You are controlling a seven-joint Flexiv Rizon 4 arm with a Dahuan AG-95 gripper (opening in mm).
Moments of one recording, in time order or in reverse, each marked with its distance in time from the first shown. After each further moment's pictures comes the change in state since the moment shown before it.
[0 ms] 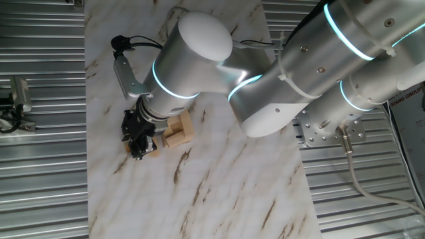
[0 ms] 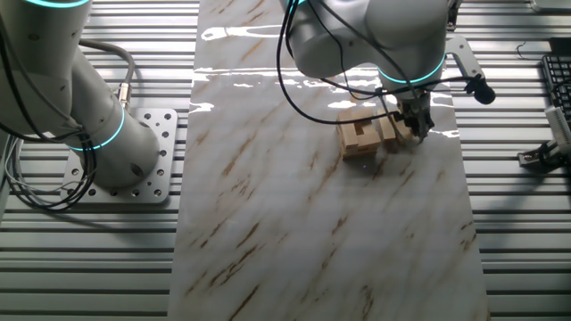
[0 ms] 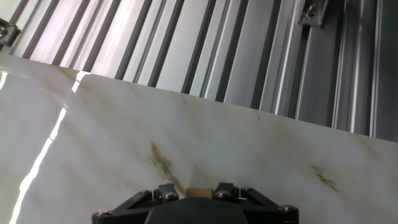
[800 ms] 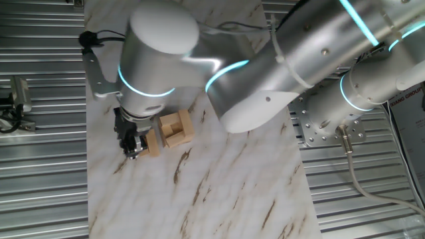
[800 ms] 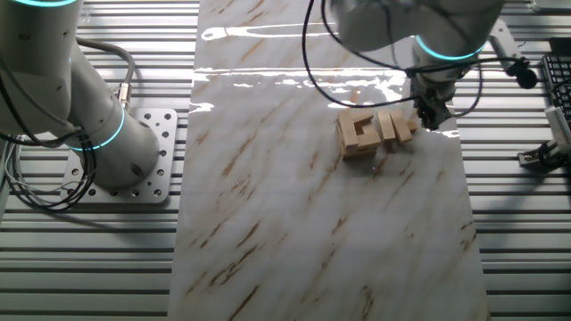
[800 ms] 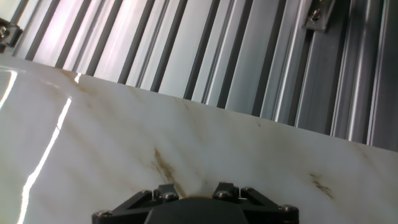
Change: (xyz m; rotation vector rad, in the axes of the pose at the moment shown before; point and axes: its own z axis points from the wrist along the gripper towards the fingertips) arm -0.017 0.001 -0.024 -0.011 0.167 0.045
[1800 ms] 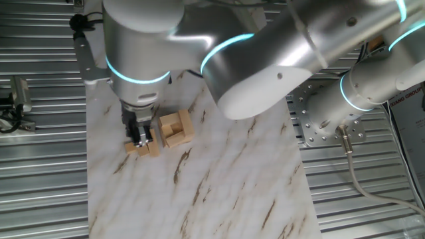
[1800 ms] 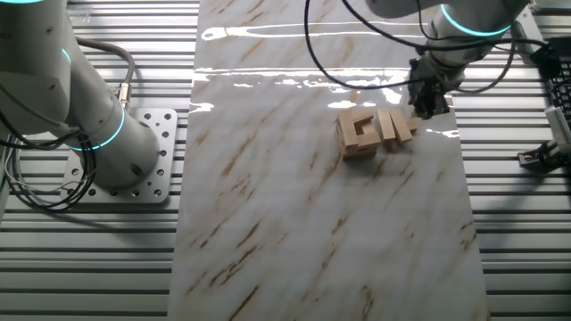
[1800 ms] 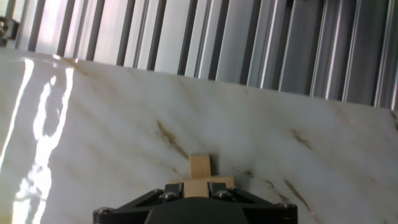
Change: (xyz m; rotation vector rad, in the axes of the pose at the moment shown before) arm 0.027 -0.002 -0.046 -0.004 0.125 0.052
